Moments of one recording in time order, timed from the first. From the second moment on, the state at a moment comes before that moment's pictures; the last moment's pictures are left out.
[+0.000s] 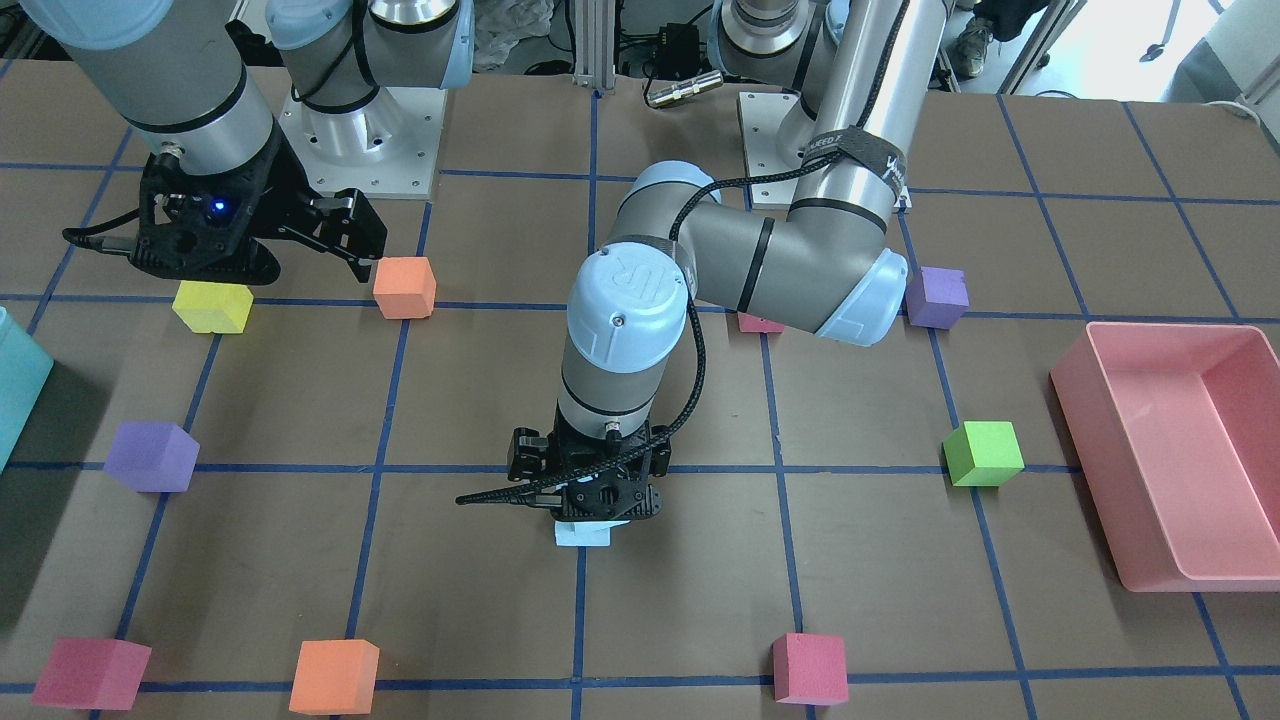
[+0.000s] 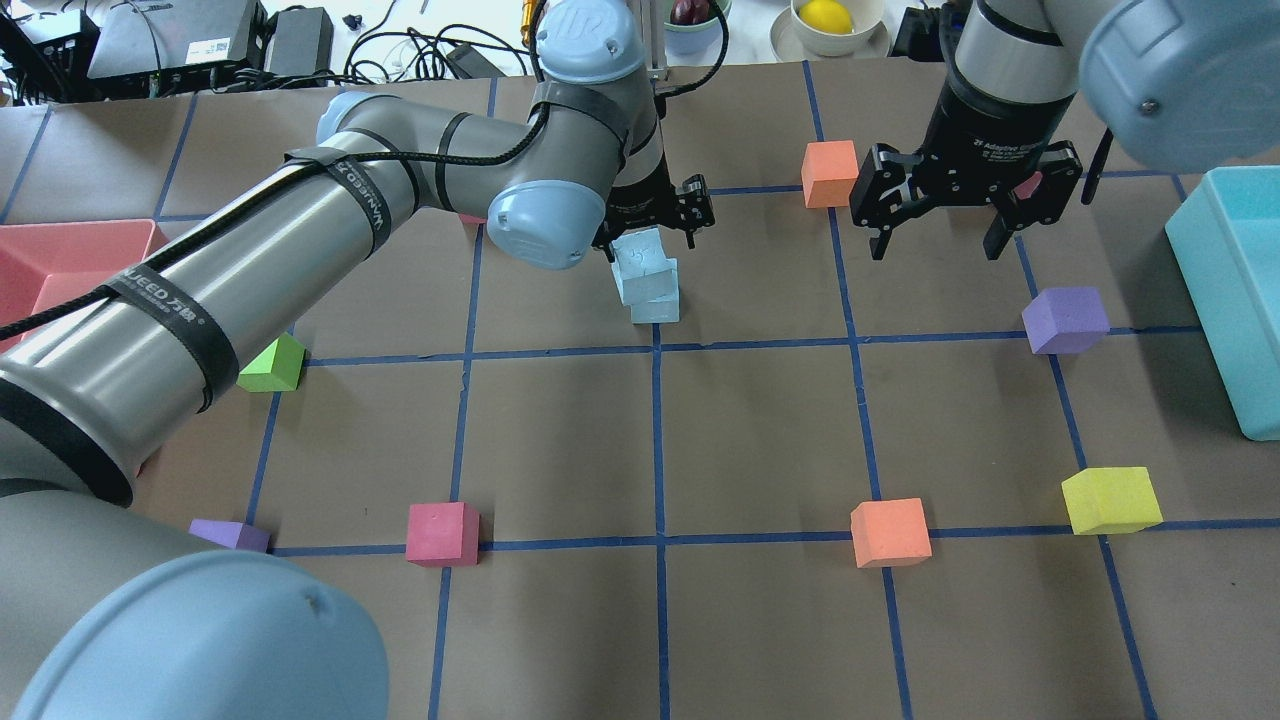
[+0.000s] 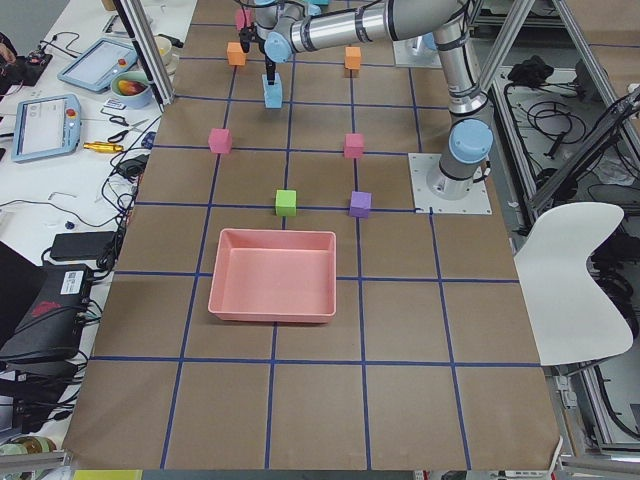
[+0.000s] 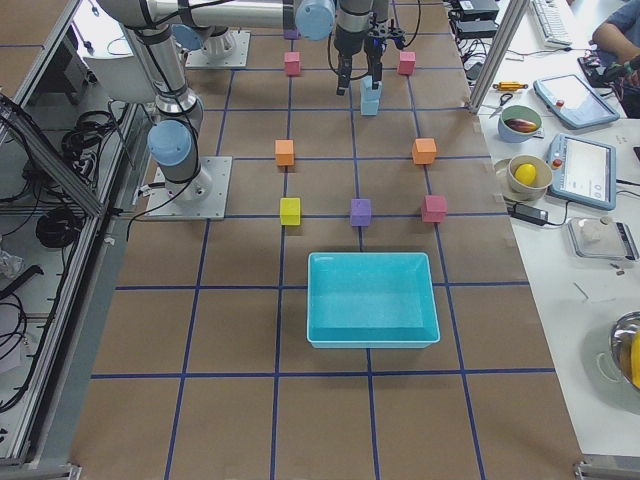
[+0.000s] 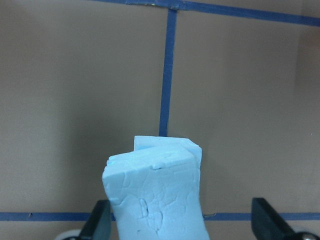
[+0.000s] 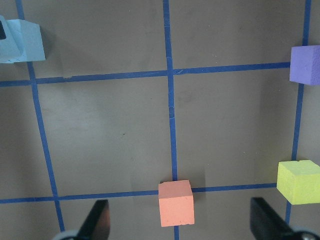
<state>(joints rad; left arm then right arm) -1.90 -2.11 -1.43 -1.06 1.49 -0.41 1.58 -1.52 1.56 -1.51 -1.57 0.06</state>
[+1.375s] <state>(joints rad) -1.53 -1.65 -1.45 -1.52 1.51 0.10 1.57 -1.53 1.56 -1.40 -1.58 0.00</state>
